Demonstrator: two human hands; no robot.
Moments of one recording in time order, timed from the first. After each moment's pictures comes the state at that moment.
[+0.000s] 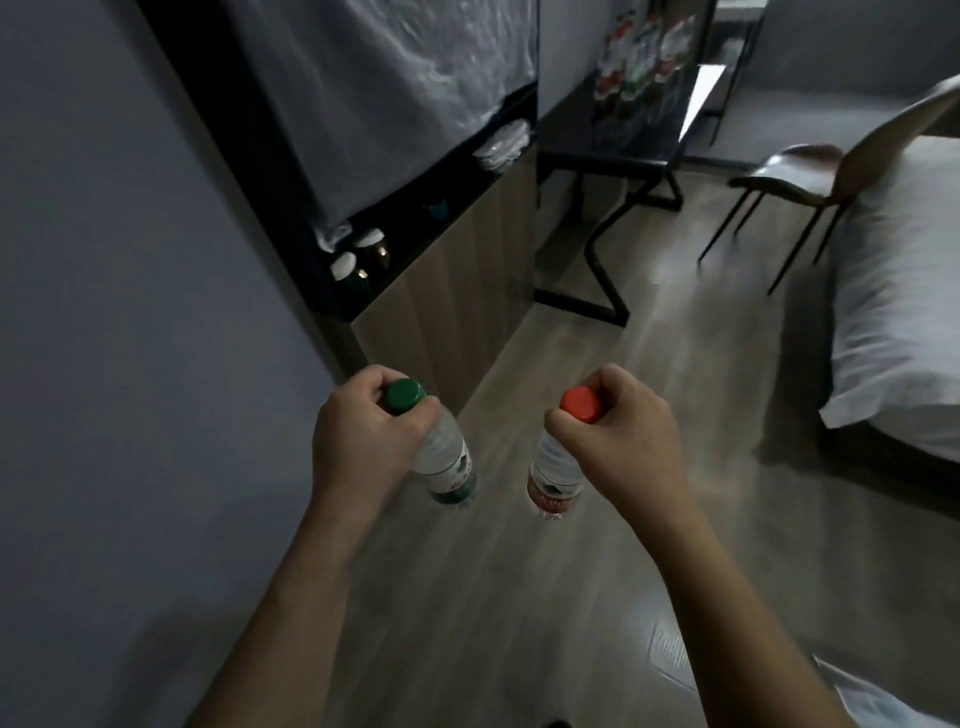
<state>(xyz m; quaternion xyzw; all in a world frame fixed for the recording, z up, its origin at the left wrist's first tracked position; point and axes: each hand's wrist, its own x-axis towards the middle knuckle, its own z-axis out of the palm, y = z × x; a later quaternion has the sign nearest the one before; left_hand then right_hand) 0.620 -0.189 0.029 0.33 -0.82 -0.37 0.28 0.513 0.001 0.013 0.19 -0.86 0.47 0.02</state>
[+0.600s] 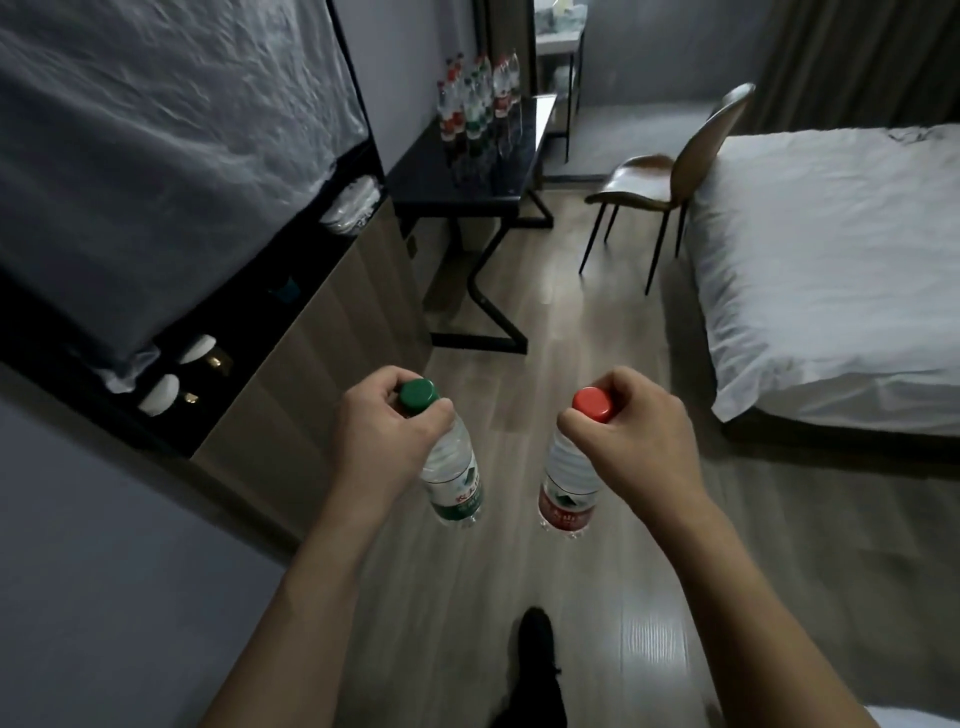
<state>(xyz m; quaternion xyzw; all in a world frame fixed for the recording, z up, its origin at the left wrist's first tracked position) 0.380 -0.129 0.031 0.17 -0.84 -0.46 0.24 0.334 0.084 0.014 0.06 -0.88 0.45 0.11</state>
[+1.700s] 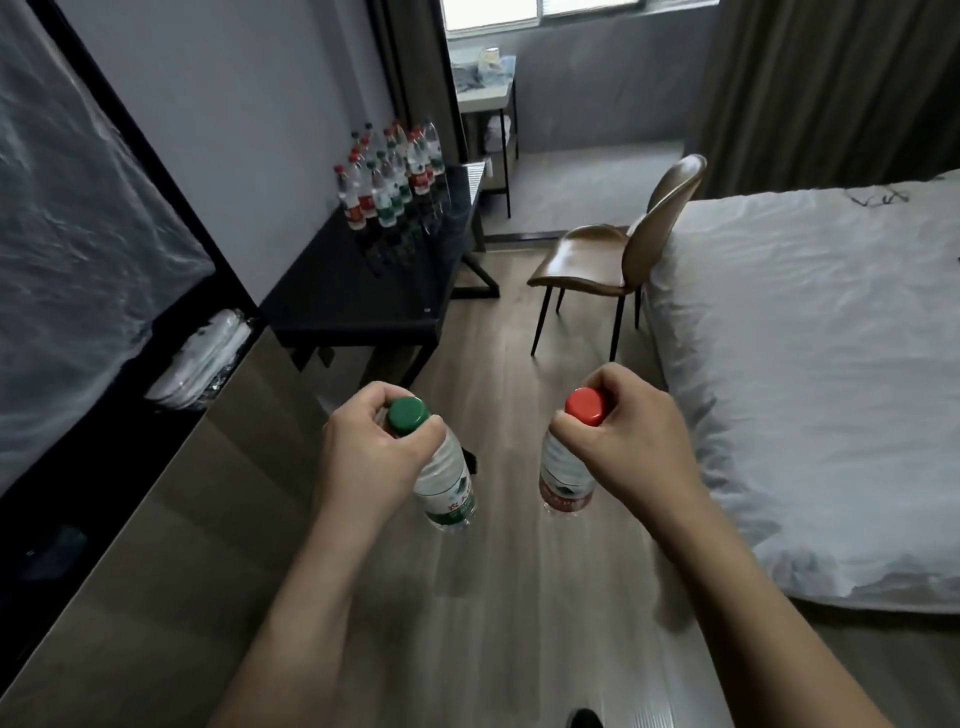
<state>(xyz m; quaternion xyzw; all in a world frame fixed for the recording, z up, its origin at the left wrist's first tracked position) -0.155 -0.093 0.043 0.11 -0.85 -0.47 0.22 -0.195 0.129 0.031 0.05 -0.89 0.42 0.15</state>
